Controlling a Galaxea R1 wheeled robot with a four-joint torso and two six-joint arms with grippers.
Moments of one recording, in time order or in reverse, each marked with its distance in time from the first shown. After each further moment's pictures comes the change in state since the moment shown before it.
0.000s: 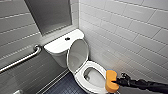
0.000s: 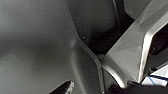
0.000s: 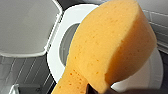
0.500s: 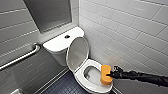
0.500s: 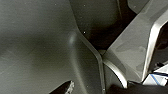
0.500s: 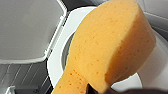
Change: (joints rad) left arm 0.006 0.019 -0.034 0.000 0.003 0.000; right arm 0.093 0.141 -0.145 0.000 -0.090 0.017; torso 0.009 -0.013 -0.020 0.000
